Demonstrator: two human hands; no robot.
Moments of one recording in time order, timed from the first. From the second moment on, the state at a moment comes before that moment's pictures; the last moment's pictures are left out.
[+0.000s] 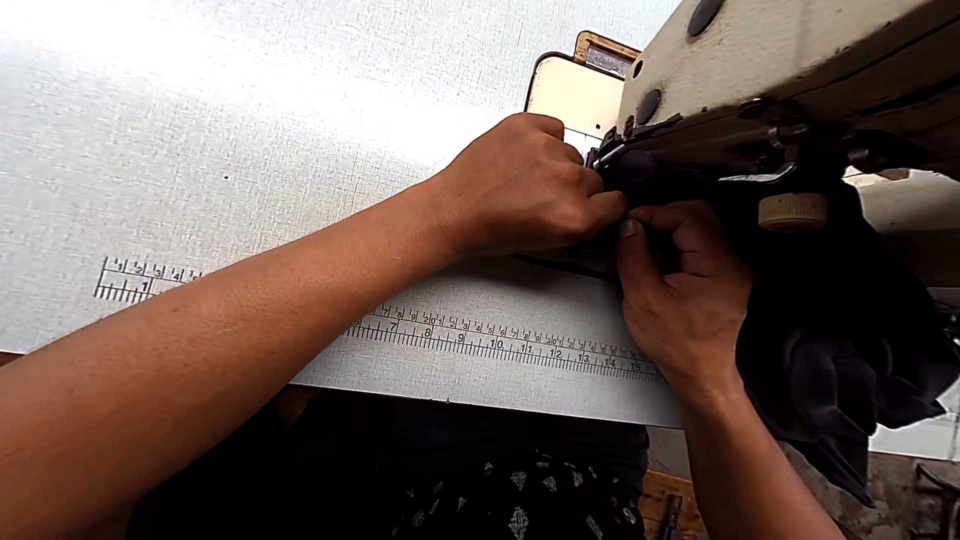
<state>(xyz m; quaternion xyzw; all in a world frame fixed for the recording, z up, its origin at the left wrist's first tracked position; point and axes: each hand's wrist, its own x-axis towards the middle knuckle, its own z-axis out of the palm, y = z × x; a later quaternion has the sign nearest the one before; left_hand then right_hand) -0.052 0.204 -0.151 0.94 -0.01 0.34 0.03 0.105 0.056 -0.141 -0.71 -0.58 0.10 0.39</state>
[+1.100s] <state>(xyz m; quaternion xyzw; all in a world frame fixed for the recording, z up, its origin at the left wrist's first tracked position) -0.064 0.172 -0.148 0.94 0.20 0.22 0.14 0.119 0.062 -0.132 -0.52 -0.84 -0.11 0.14</state>
